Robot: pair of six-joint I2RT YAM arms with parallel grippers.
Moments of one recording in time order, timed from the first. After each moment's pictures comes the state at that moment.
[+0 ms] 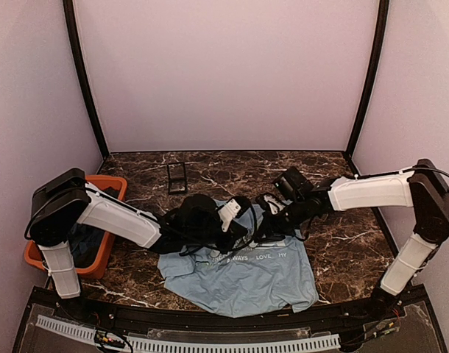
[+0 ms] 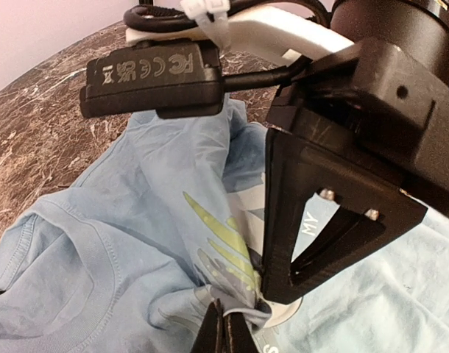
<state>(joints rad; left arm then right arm) -1.03 1.86 0.95 0.44 0.07 -0.06 0.77 1.67 1.01 -0.39 -0.46 0.56</state>
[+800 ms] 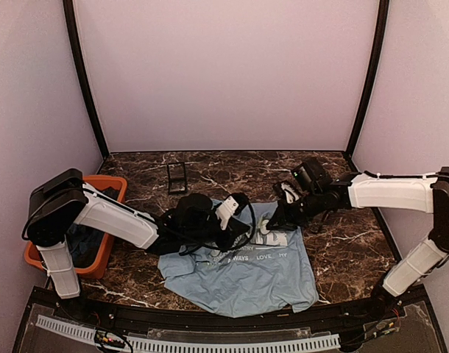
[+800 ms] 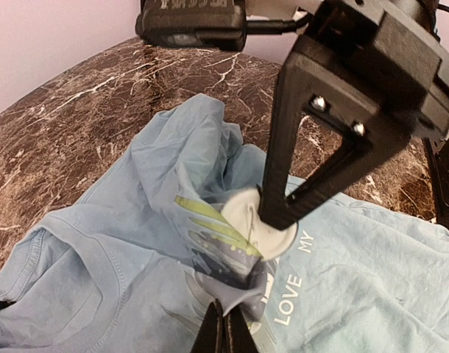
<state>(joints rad) -1.03 1.85 0.92 0.52 0.07 -0.06 0.69 1.52 0.95 -0.41 -0.42 0.59</state>
